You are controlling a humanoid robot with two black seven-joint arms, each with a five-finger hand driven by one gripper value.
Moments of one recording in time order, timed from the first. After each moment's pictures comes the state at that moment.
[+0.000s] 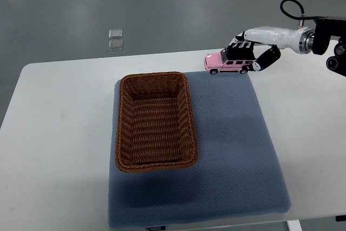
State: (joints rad) left arm -0.03 0.00 -0.08 -0.16 0.12 -0.03 -0.04; right arm 1.24 -0.64 -0.02 1.02 -1.24 0.10 0.36
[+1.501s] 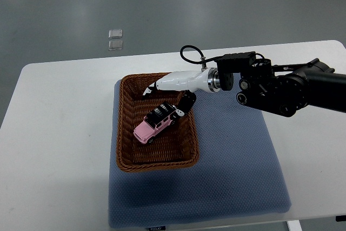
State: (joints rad) left arm -0.03 0.00 -0.08 -0.16 0.12 -0.03 -0.04; right arm 1.24 -0.20 -0.12 0.94 -1.26 0.09 0.36
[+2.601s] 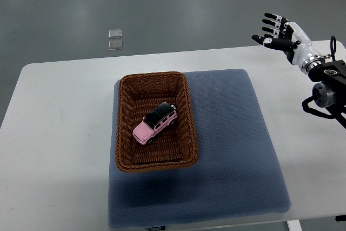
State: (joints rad) left arm -0.03 0.00 -0.08 -0.16 0.12 -0.03 -0.04; right arm 0.77 -0.42 0.59 0.77 -0.31 -0.06 0.33
